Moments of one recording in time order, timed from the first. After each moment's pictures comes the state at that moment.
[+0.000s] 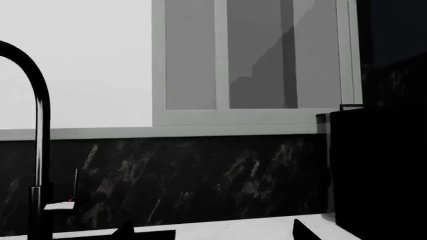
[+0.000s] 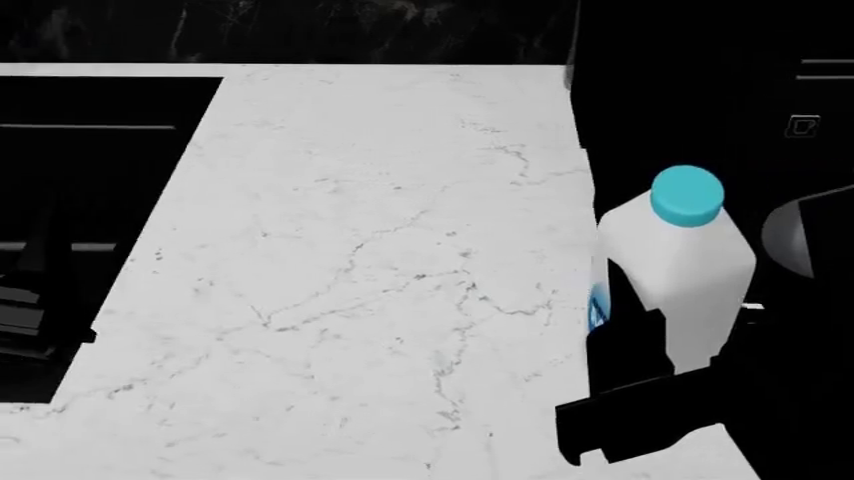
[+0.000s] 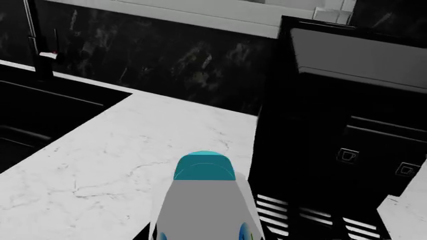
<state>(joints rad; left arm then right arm) -0.37 -0.61 0.23 0.28 -0.61 -0.06 -0.22 0.87 1.12 -0.22 -0.67 1.80 0.91 0.78</state>
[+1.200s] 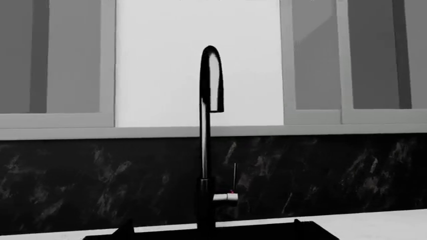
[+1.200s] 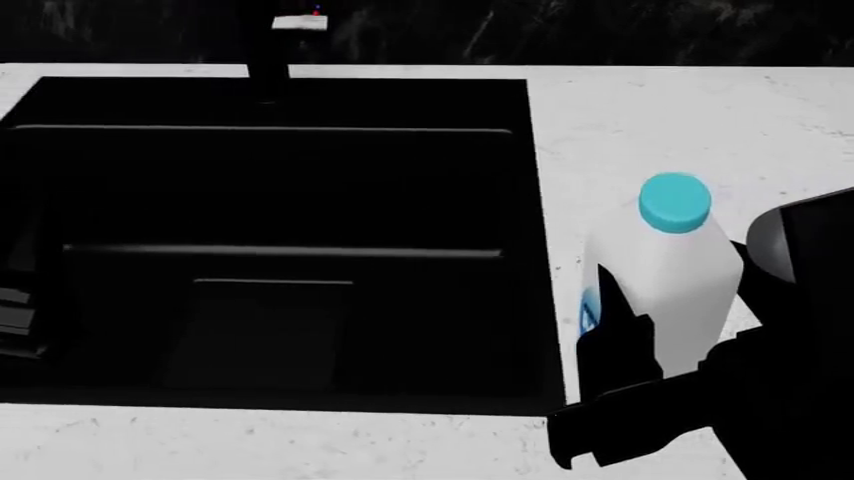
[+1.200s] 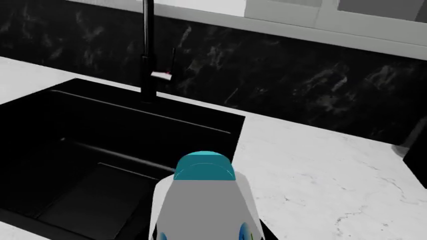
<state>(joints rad) -0.36 -0.62 0.22 0.28 -0.62 -0.04 -0.22 0.86 1.10 -0.23 -0.67 1.78 0.91 0.77</state>
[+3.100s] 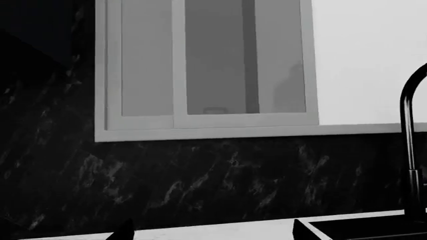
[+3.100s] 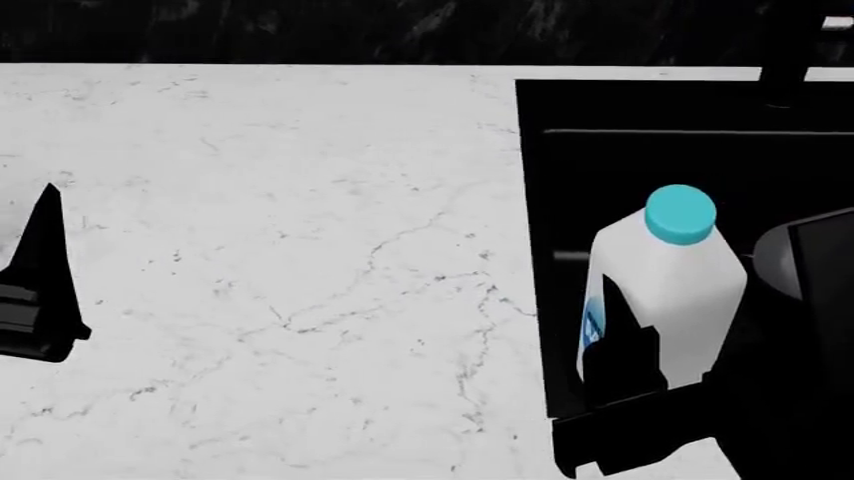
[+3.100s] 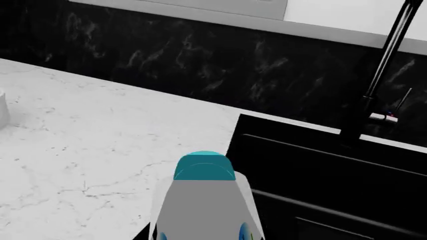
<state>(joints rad) -0.38 -0.62 0.23 0.28 -0.61 -0.05 -0.23 0.79 1.11 -0.20 -0.69 1.74 0.87 0.74</state>
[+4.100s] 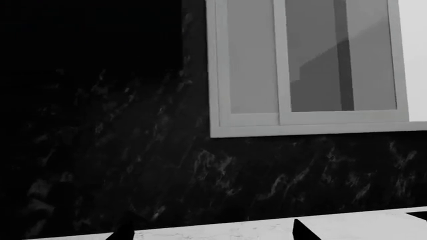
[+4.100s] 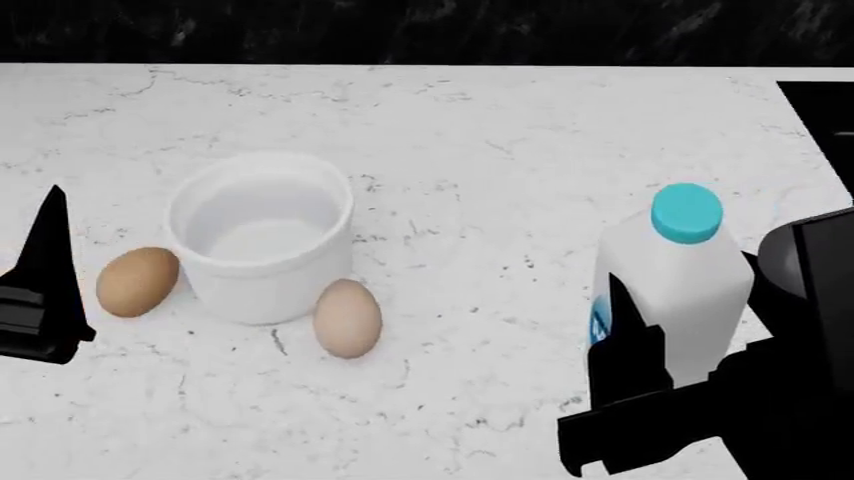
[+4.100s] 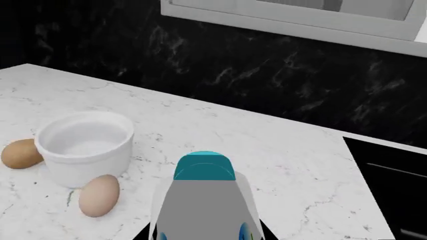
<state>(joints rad) -0.38 -0.62 0.24 0.27 -0.61 -0.04 -0.22 0.79 1.12 -0.21 -0.69 1.74 0.88 0.75</state>
